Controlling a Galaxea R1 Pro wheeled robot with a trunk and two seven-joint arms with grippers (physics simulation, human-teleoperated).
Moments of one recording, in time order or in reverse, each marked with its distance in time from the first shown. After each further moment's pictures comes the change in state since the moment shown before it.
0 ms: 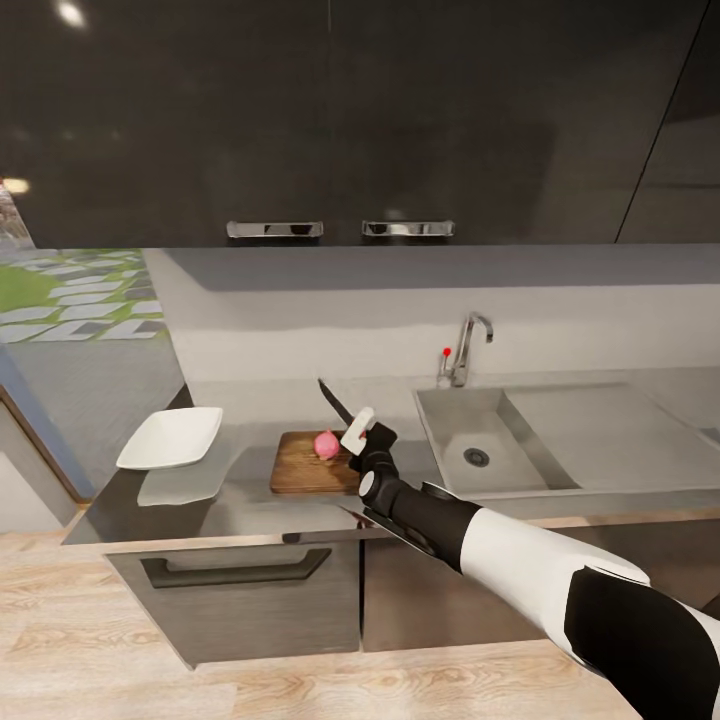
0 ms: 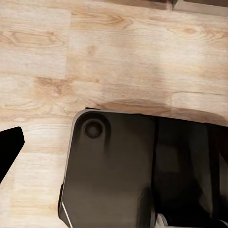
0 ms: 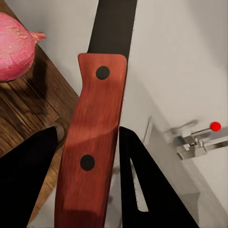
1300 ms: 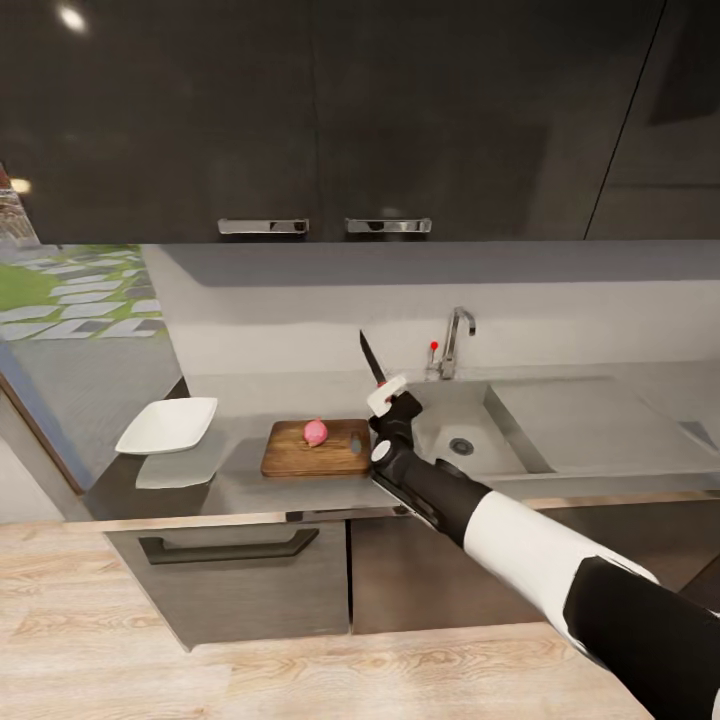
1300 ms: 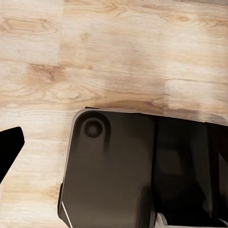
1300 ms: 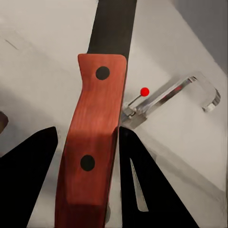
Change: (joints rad) left arm 0.000 -0.001 0.000 0.002 0.000 0.000 0.000; right arm -0.020 -0.007 -0.212 -0.001 0.003 -0.054 -0.206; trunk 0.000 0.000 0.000
